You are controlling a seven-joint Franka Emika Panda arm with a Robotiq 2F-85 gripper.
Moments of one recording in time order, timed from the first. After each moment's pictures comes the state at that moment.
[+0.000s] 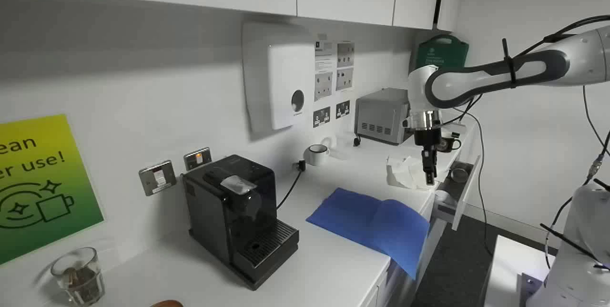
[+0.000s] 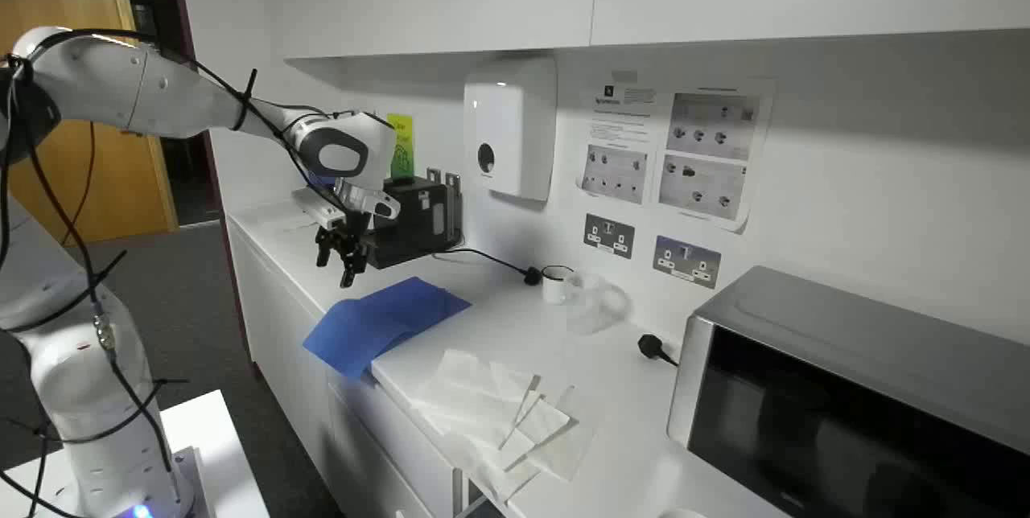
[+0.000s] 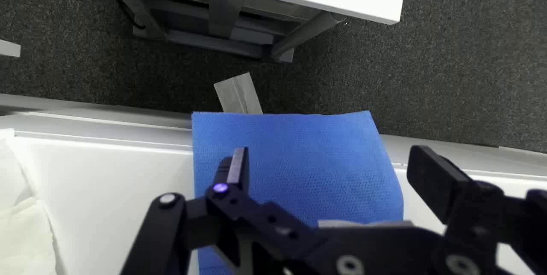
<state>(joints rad) 0.07 -0.34 -0.07 -2.29 0.15 1.66 -0.20</state>
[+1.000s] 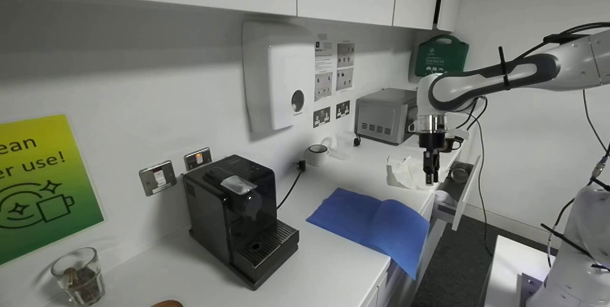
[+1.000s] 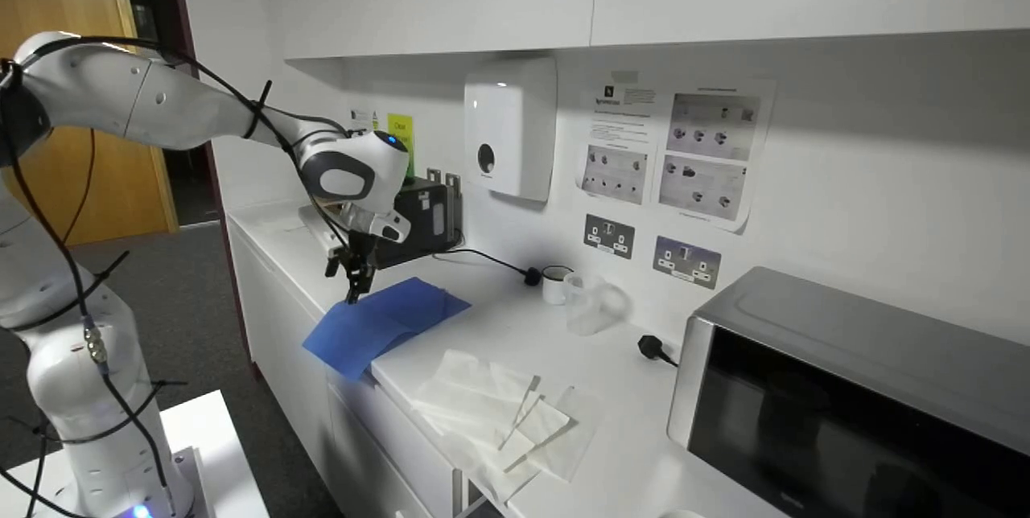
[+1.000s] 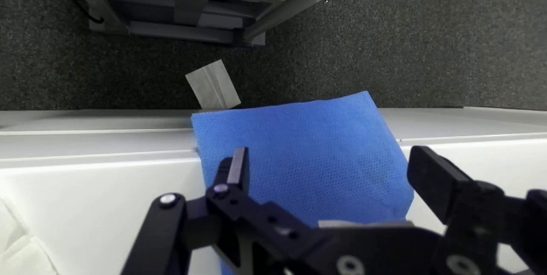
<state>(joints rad) 0.01 -0.34 -0.15 -2.36 0.24 1.74 -0.27</state>
